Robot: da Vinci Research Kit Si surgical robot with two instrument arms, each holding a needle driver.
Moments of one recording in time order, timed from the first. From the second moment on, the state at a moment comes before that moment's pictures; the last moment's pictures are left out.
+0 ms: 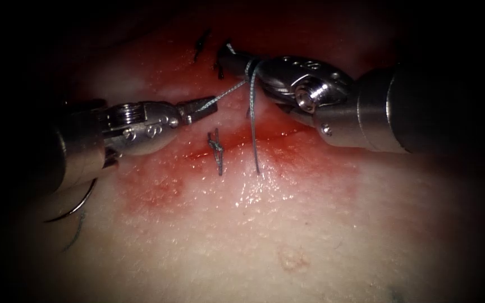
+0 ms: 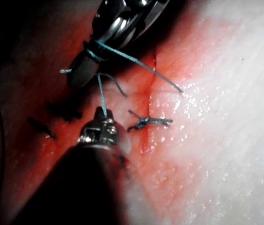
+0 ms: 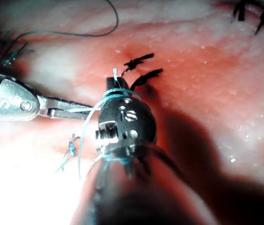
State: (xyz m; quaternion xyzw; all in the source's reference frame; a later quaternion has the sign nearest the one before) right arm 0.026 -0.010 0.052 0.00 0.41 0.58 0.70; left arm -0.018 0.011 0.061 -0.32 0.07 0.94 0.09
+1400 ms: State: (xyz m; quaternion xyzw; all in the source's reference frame) right arm 0.023 -0.025 0.047 -0.06 0.47 0.50 0.72; left arm -0.013 0.029 0.059 -0.31 0.09 0.94 0.12
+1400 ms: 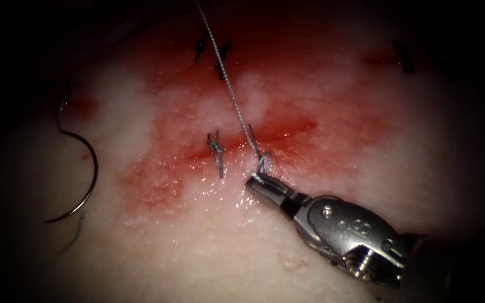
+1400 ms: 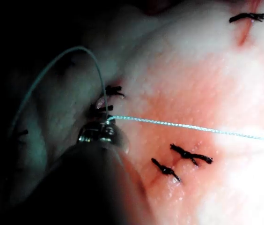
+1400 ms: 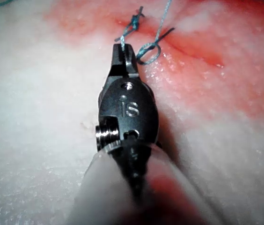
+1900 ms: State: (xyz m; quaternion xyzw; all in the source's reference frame) right arm 0.022 -0.027 0.045 -0.06 0.47 0.49 0.73; left arm -0.015 0.037 0.062 -0.30 0.16 0.93 0.12
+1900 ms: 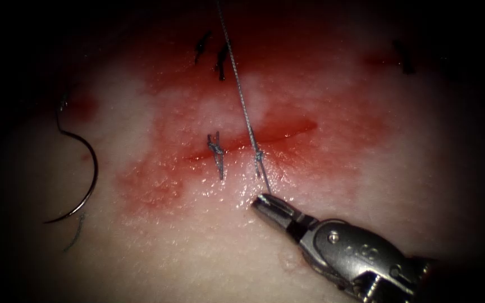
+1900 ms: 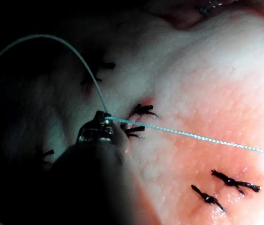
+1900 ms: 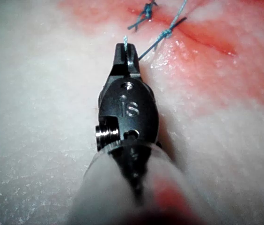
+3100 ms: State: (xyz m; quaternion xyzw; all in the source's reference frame) right arm 0.021 -0.037 0.048 -0.03 0.40 0.46 0.79; left arm -0.015 0.043 0.062 -0.25 0.25 0.93 0.09
